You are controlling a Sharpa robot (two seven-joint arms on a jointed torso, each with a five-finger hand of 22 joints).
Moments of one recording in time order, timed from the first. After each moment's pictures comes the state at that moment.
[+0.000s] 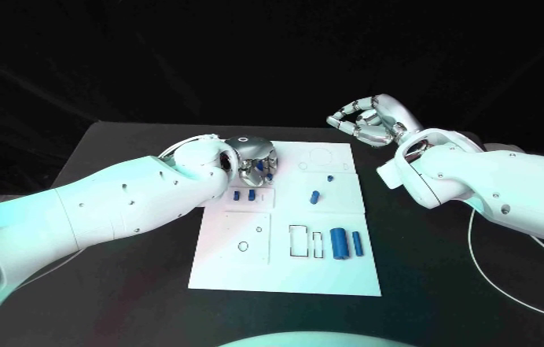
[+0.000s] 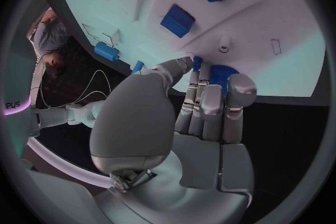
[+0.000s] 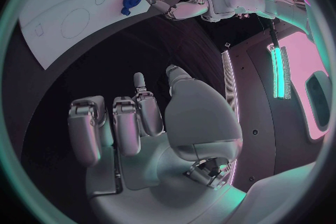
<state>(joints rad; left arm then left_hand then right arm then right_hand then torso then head) 1.21 -0.55 -0.04 1.30 -1.63 -0.09 -0.08 1.38 -0.24 0.57 0.03 0.23 0.95 0.15 0.28 0.24 1.11 0.09 0.23 0.15 1.36 0.02 1.36 0.92 0.13 1.26 0.11 1.23 1.00 1.31 -0.93 -0.13 1.60 -0.80 -0.63 0.09 1.17 -0.07 0.07 0.29 0.33 0.87 0.15 0.30 0.42 1.44 0.07 1.39 1.31 1.47 0.00 1.56 1.31 0.01 1.47 0.10 1.55 1.31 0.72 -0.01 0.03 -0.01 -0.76</state>
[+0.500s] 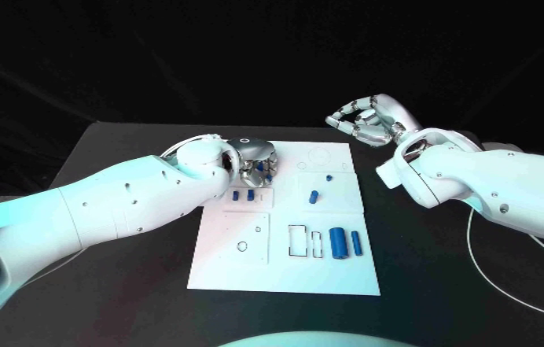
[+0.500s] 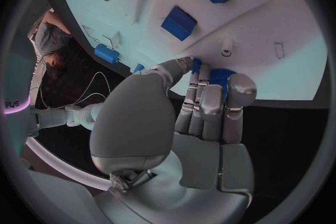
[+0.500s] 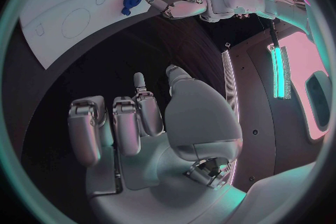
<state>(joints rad) 1.22 -0.54 -0.04 1.29 -1.63 -0.06 -0.08 1.38 -0.24 0.57 0.03 0.23 0.95 0.15 0.28 0.24 1.10 0.09 0.23 0.15 1.36 0.02 1.36 0.91 0.13 1.26 0.11 1.23 1.00 1.31 -0.93 -0.13 1.60 -0.80 -0.63 0.09 1.17 -0.07 0.07 0.29 0.33 0.87 0.15 0.30 0.42 1.44 0.07 1.39 1.31 1.47 0.00 1.56 1.31 0.01 1.47 0.10 1.55 1.31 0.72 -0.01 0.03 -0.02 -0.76</state>
